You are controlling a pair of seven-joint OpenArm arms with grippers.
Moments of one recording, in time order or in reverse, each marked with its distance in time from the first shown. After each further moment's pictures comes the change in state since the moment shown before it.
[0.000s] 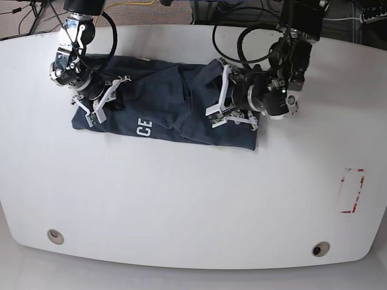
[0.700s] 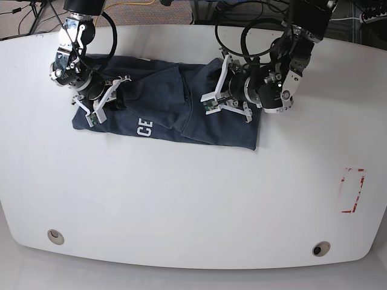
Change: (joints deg) left arm 0.4 -3.6 5.9 0.2 -1.0 0.4 -0.8; right arm 0.0 0.0 0.0 0.0 0.2 0.0 0.0
